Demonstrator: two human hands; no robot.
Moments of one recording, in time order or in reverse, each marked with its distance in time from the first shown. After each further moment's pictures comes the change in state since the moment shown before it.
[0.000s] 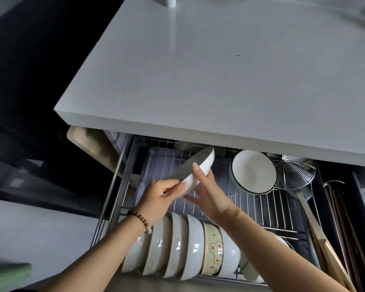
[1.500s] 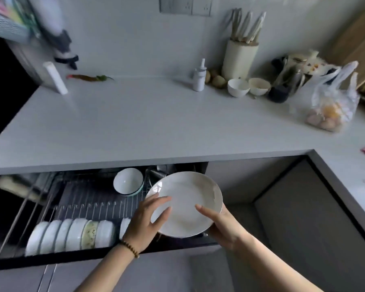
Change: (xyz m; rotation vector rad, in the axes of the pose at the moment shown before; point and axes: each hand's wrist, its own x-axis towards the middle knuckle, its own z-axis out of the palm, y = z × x) left_hand -0.137 0.260 0.343 0.408 -0.082 0.242; right_hand -0.417 -0.145 -0.291 0.112 0.156 -0.158
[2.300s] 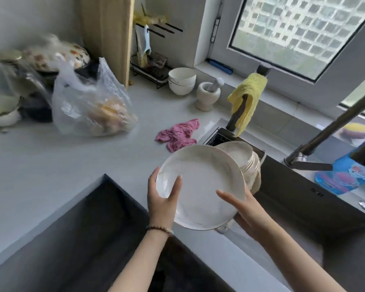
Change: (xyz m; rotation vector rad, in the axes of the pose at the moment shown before) left_hand 0.213 0.390 0.498 -0.630 -0.308 -0.084; right_hand -0.198 -0.192 -0.494 0.136 0.851 -0.387
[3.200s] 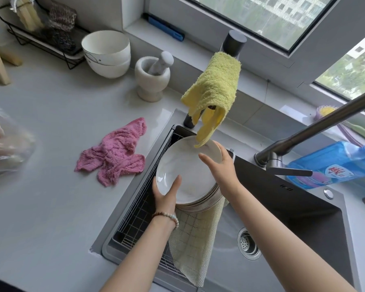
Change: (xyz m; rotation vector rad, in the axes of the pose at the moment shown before) left_hand 0.125 -0.101 0.186 -0.283 -0.237 -0.716; right_hand 0.208 -0.016 -0.104 -0.410 0.548 0.003
